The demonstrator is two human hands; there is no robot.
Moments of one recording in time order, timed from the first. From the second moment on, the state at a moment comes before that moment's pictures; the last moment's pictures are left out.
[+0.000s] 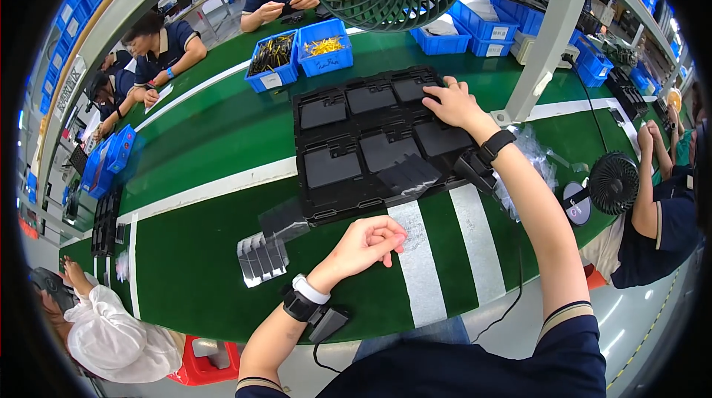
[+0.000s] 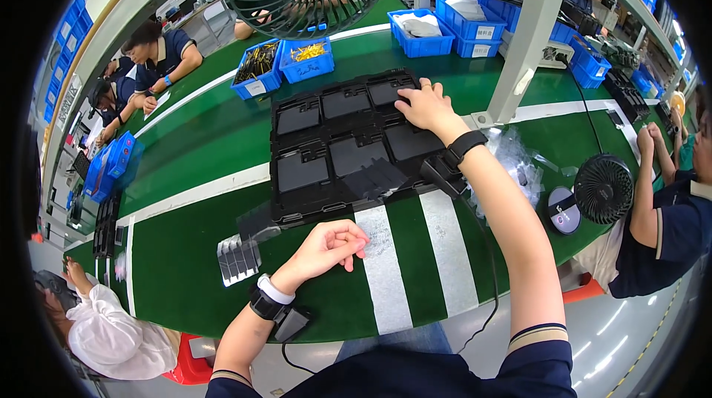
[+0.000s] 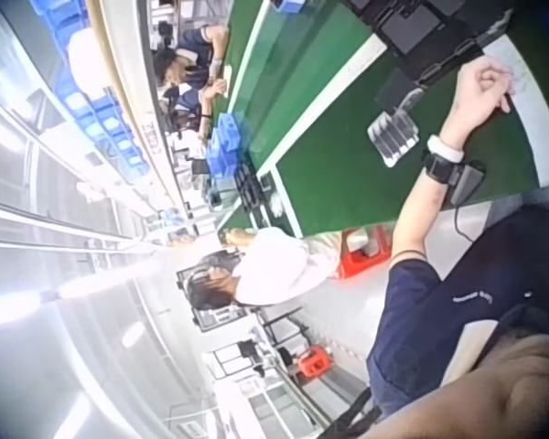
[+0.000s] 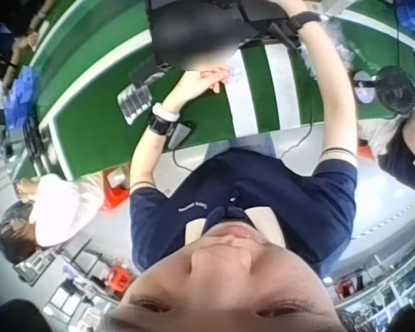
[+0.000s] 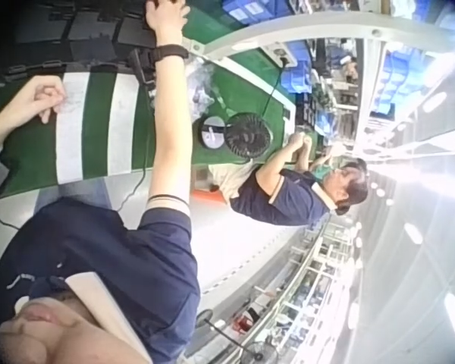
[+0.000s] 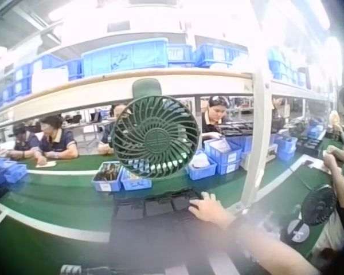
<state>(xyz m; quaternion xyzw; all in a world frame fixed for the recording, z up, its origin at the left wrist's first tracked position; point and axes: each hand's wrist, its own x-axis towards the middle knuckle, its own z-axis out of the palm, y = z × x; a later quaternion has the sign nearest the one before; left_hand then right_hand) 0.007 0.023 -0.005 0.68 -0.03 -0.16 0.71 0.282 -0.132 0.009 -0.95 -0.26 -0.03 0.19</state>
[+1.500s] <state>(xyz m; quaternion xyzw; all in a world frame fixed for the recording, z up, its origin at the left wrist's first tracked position) 0.000 0.019 0.001 0.87 -0.21 0.03 0.44 0.191 -0.219 0.049 -0.88 -0.35 -0.20 0.26</state>
